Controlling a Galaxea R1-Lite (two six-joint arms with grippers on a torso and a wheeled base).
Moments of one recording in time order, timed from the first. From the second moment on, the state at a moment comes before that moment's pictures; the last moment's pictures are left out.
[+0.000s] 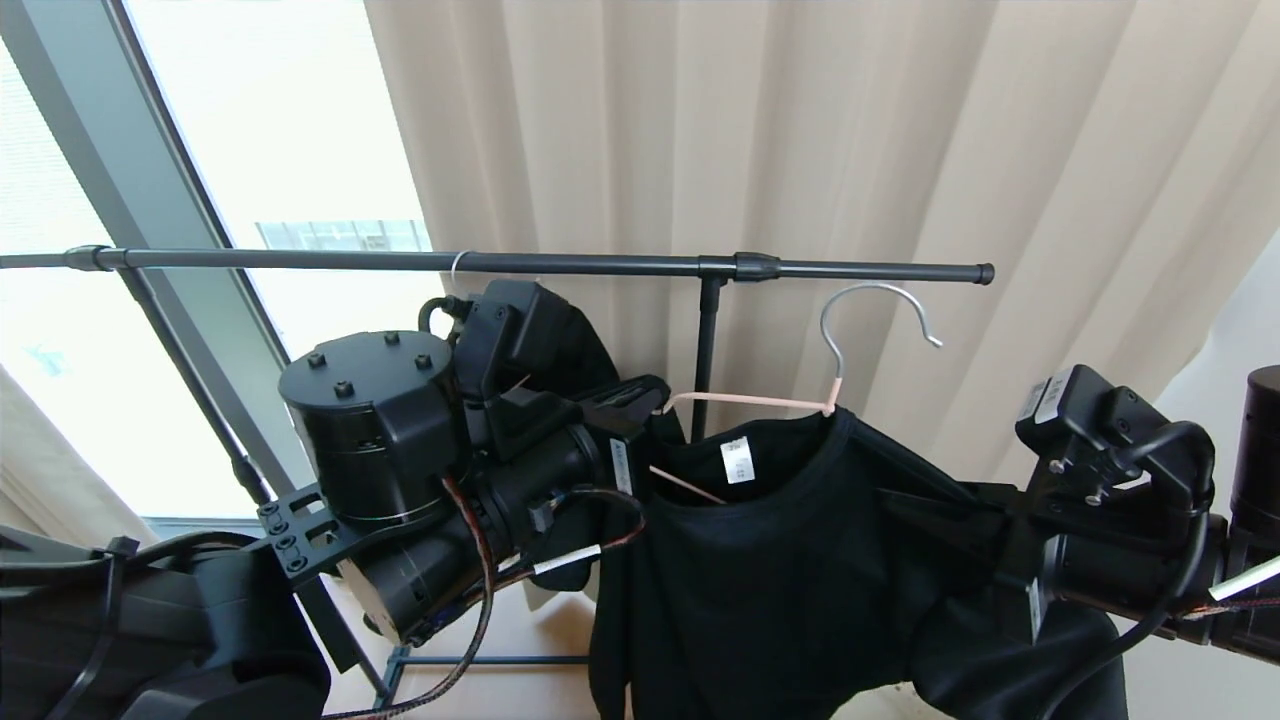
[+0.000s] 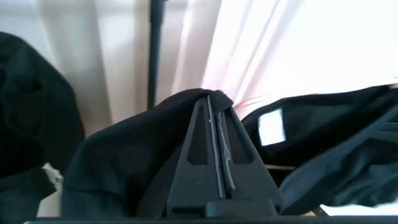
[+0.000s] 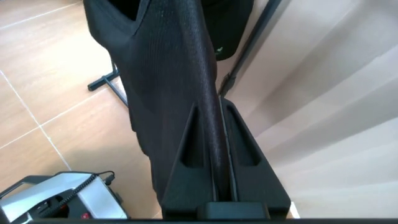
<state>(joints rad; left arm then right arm) -0.77 1.75 -0.73 -0.99 0.09 -0.14 0.50 1.37 -0.53 -0.46 0.18 -0.27</state>
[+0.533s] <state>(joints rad) -0.84 1.75 -0.79 -0.96 0.09 -0.14 0.53 1.41 -0.48 -0.53 0.30 -0.27</state>
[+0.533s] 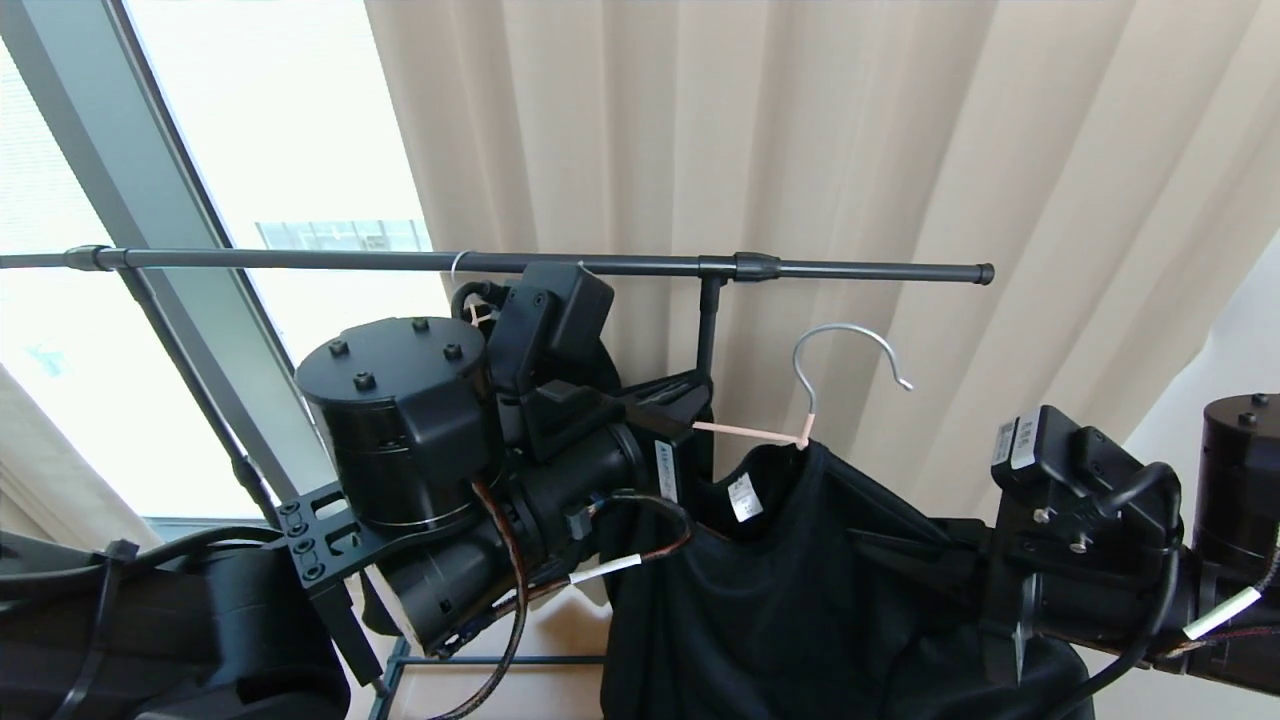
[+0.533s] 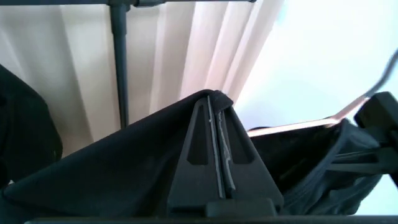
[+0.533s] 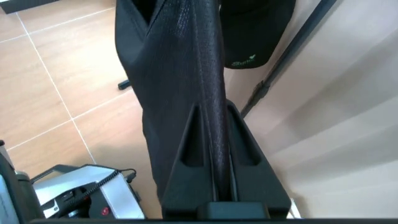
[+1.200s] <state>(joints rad) -0.95 1.73 -0.85 -0.96 0.09 -0.14 0.53 1.53 -0.41 -0.87 0.30 -0.17</state>
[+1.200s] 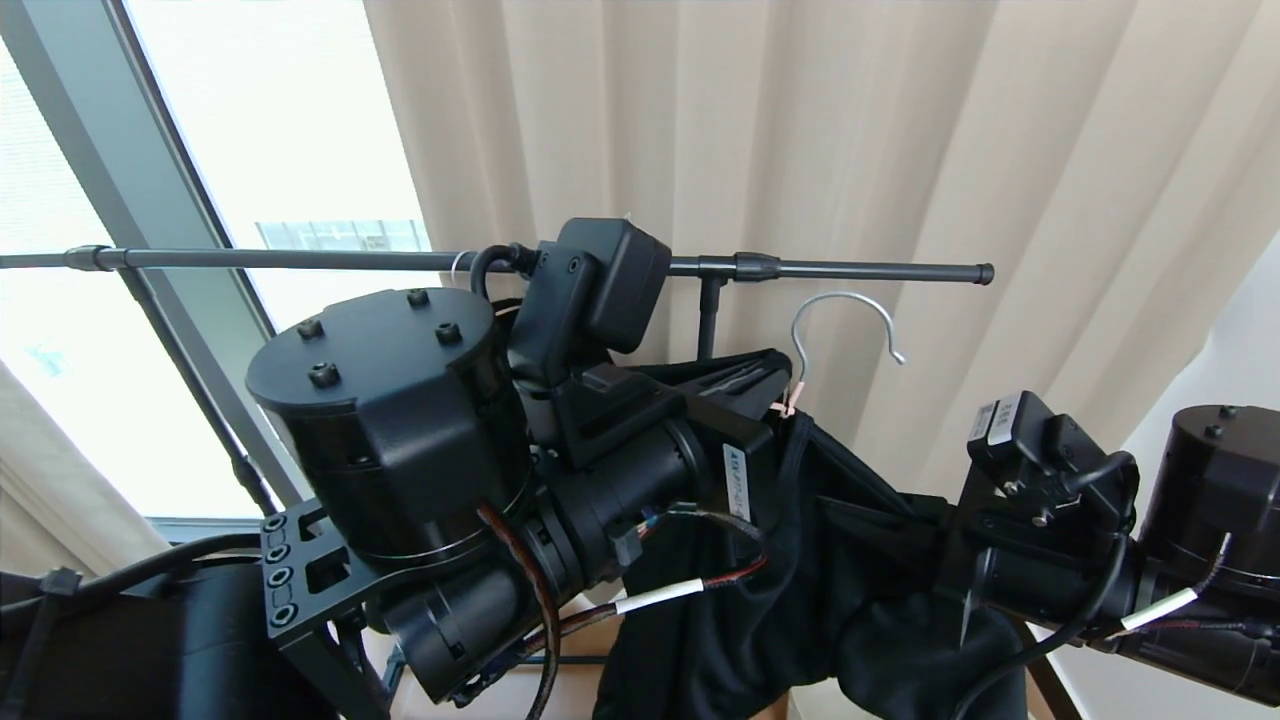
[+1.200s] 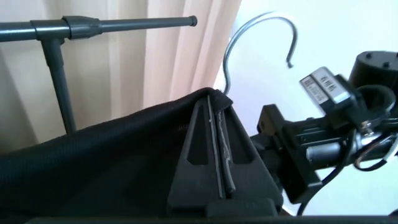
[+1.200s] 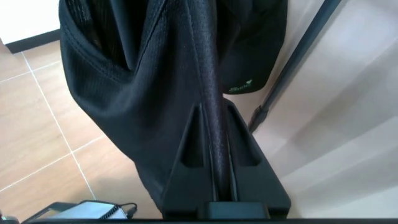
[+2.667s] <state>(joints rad) -0.81 1.63 -0.70 -0.97 0.01 0.00 0.44 1.54 -0.39 -0.96 0.43 -0.13</state>
